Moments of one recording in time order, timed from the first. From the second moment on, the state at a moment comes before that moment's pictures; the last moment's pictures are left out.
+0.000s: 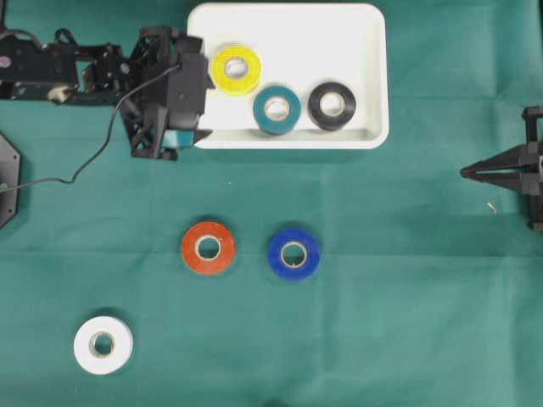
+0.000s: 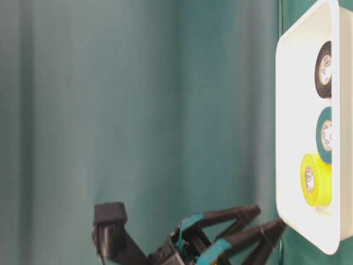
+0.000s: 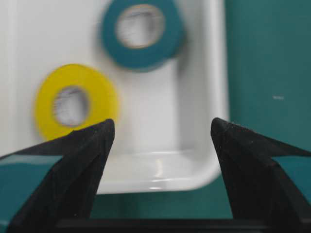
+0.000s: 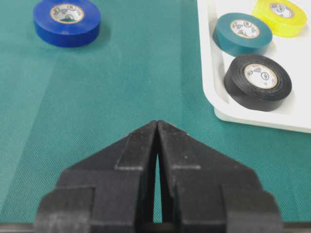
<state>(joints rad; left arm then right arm) 0.21 -0.19 0.73 -0.02 0.29 0.40 -0.02 -1.16 1.58 -0.02 -0.13 0.00</state>
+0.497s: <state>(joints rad) 0.09 -0.26 0.81 -0.02 0.29 0.30 -0.02 -1.16 1.58 -0.02 -0.13 0.00</state>
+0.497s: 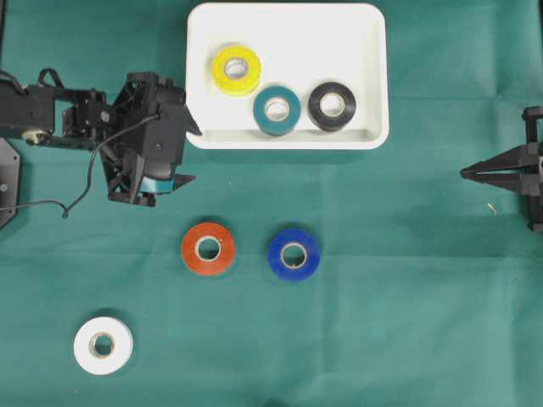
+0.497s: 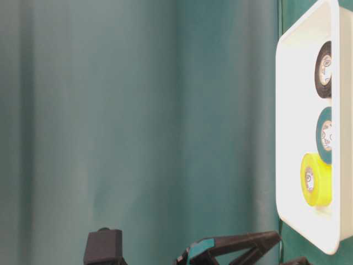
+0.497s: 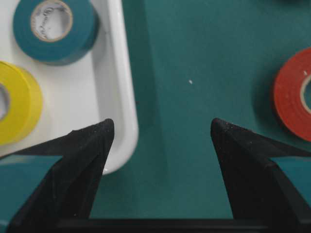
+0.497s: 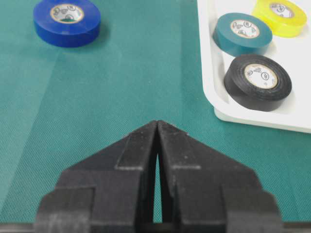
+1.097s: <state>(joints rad) 0.08 -0.37 0.90 -0.02 0.29 0.30 -0.02 -1.16 1.58 -0.02 -0.13 0.00</state>
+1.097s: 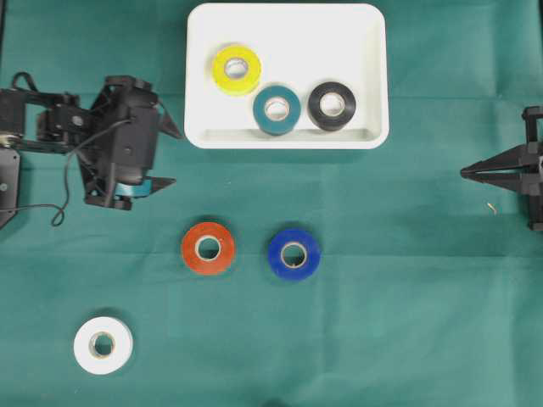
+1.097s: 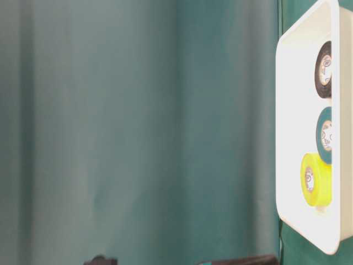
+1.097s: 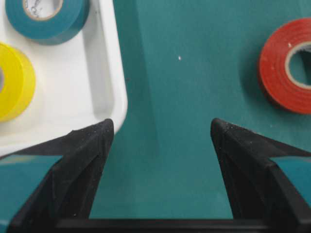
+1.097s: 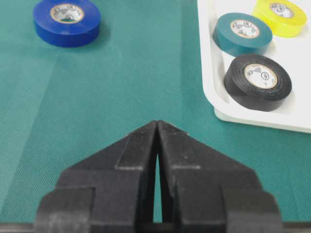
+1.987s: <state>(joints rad) 0.03 -0.62 1.08 -0.02 0.26 0.28 -0.02 -1.16 1.58 -0.02 -0.13 0.00</state>
